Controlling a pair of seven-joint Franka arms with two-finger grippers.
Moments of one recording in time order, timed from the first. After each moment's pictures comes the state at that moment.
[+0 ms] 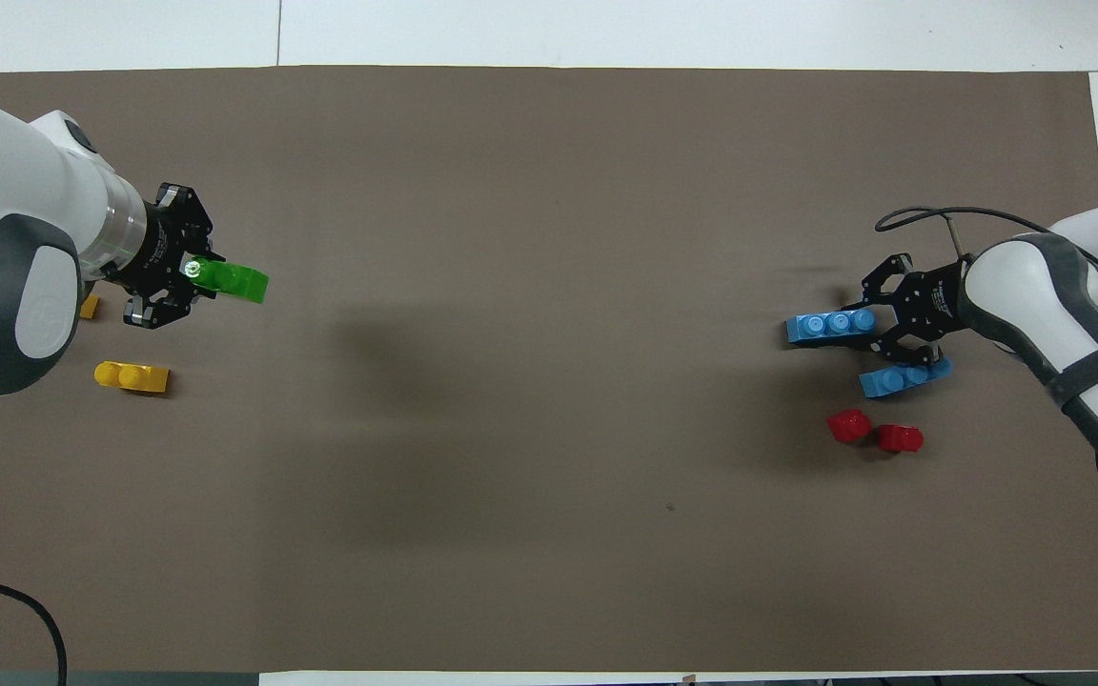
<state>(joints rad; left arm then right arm) -0.05 0.14 -0.12 -1.77 0.01 1.92 -1.46 -0.20 0.36 0.05 -1.98 0.47 2.12 0.89</state>
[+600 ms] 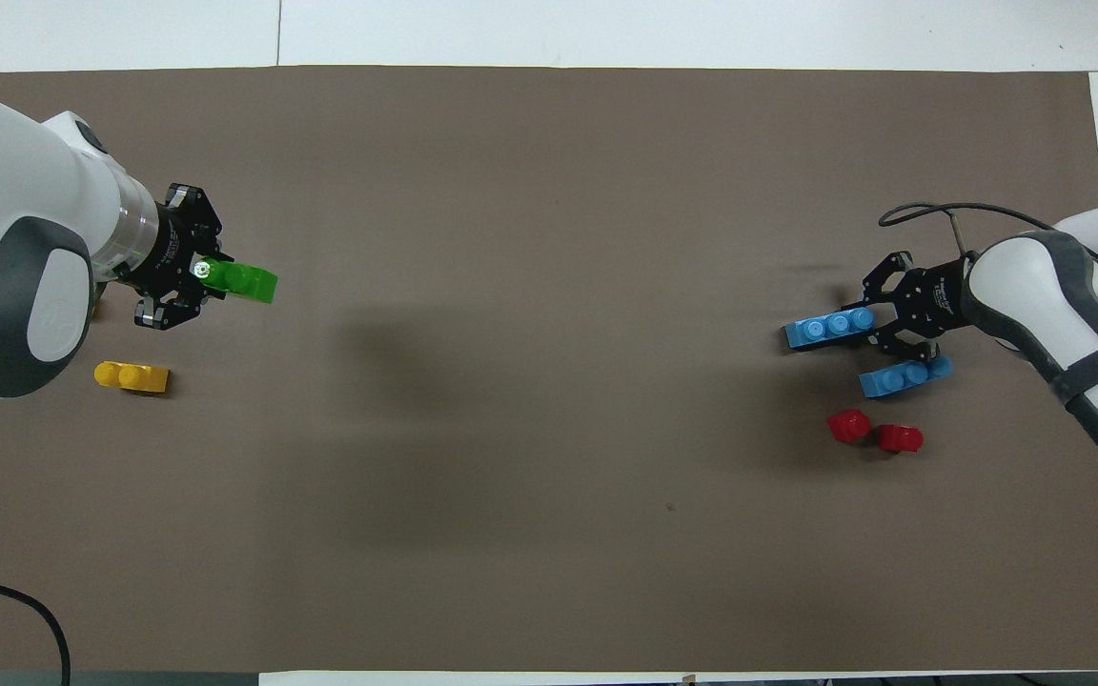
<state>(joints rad) -0.06 0.13 -0.12 -1.77 0.01 1.92 -1.48 -0.20 0.36 0.06 -1.88 0.49 2.06 0.94</state>
